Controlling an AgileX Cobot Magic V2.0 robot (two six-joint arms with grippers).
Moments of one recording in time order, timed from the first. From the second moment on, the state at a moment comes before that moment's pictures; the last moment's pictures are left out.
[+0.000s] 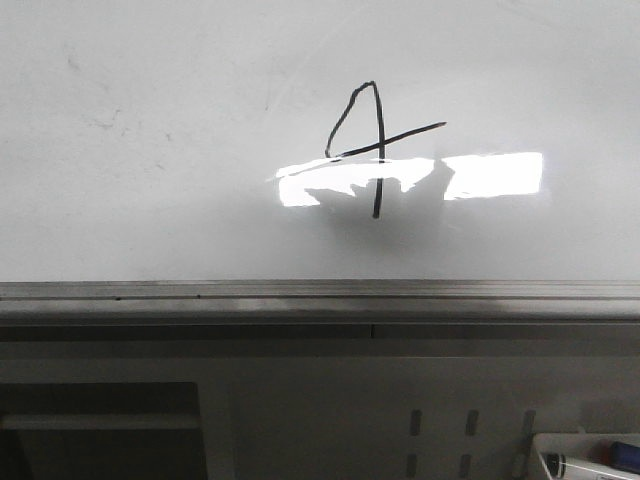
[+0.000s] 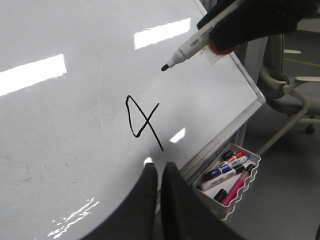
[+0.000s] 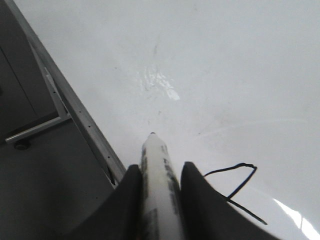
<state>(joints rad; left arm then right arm) -0.38 0.48 -0.42 -1.28 0.59 1.31 0.74 1.03 -1.05 0.21 0.59 -0.36</state>
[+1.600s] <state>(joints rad) -0.54 0.88 -0.82 -0.97 1.05 1.34 1.13 1.11 -1.05 0.25 0.57 -0.58</state>
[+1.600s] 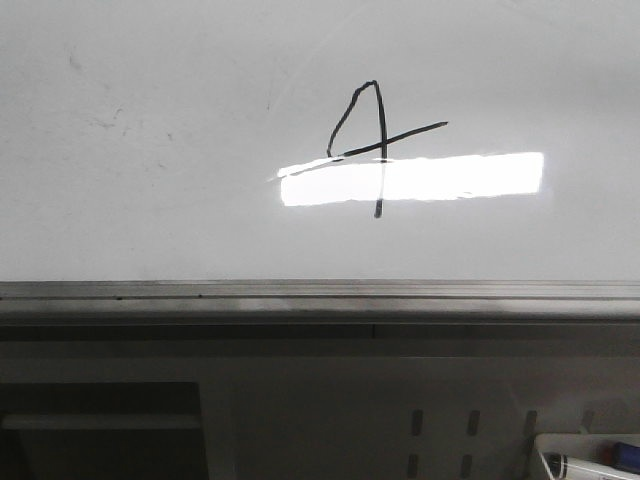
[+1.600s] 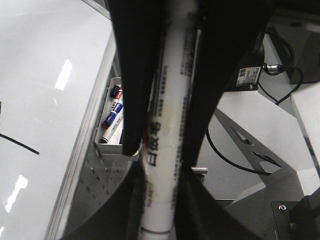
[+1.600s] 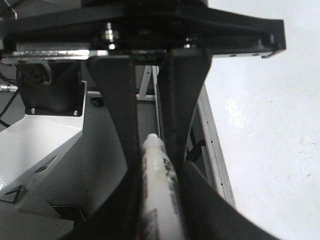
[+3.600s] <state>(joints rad) -0.83 1.32 -0.79 -1.83 -0.11 1.43 0.89 0.75 -0.94 0.29 0.46 -0.45</state>
